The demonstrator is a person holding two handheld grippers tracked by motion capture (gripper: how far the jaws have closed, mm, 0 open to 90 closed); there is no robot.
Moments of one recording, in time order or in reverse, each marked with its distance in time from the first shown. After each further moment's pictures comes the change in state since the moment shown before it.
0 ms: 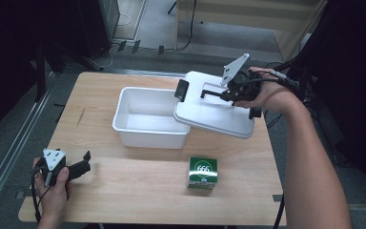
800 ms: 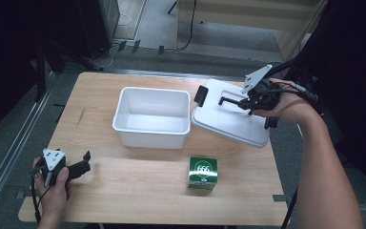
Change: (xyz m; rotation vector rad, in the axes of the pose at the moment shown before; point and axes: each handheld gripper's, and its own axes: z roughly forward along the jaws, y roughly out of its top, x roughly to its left) left arm 0.000 0.000 0.000 0.001 -0.001 -0.005; right arm 0.000 -0.061 -0.001 0.019 -0.002 0.105
